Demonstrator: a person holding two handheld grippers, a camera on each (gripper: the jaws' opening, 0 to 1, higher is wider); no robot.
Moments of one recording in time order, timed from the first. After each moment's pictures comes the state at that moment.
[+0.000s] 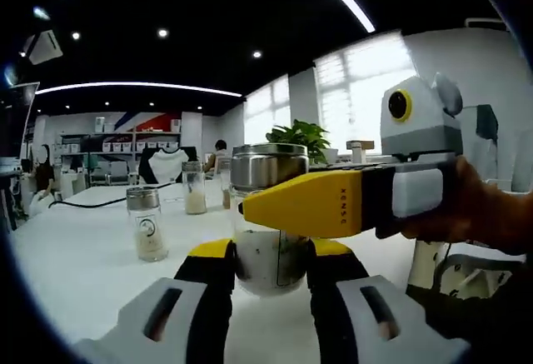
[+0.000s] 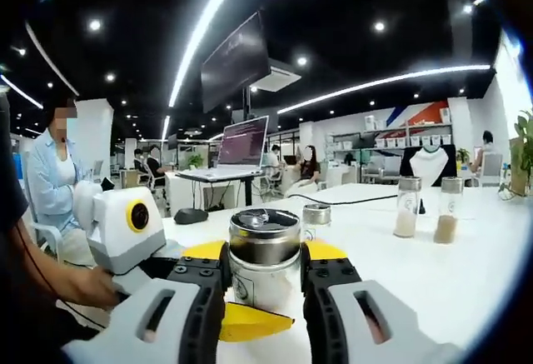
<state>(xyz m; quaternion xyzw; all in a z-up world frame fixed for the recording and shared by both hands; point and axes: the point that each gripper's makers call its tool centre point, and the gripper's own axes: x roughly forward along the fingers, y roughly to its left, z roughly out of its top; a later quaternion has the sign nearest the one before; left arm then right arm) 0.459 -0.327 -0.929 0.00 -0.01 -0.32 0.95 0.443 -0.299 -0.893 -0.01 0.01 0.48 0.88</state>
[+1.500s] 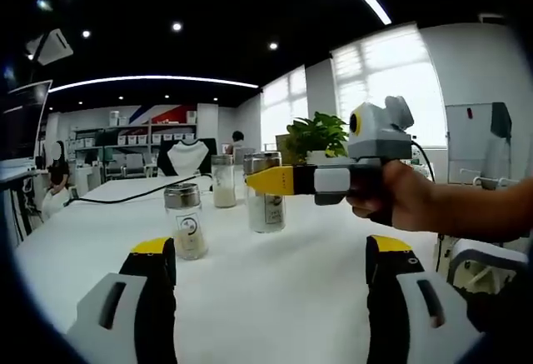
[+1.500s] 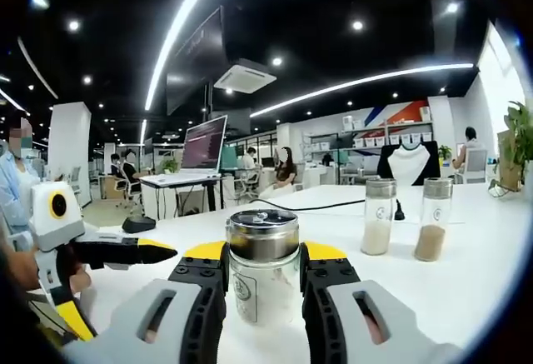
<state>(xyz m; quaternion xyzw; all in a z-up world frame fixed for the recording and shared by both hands) 0.478 -0.286 -0.928 0.02 0.01 -0.29 0.96 0.564 -0.315 -0.895 0.01 0.01 0.44 0.90</state>
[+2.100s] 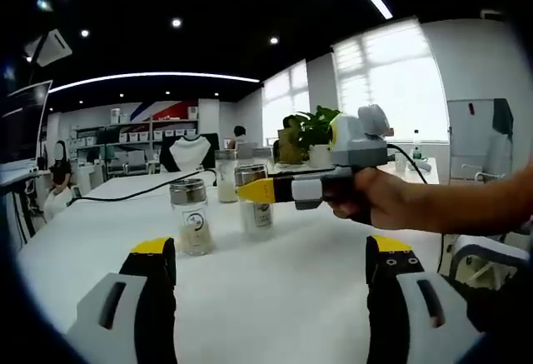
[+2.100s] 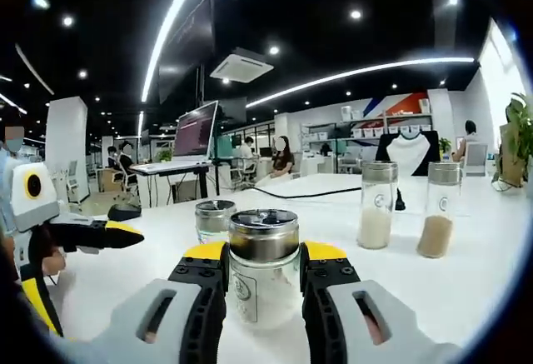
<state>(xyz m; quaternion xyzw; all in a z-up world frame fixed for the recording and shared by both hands) 0.480 -0.279 -0.932 0.03 0.03 -0.28 0.96 0.597 -0.306 -0.922 0.00 0.04 0.43 0.90</state>
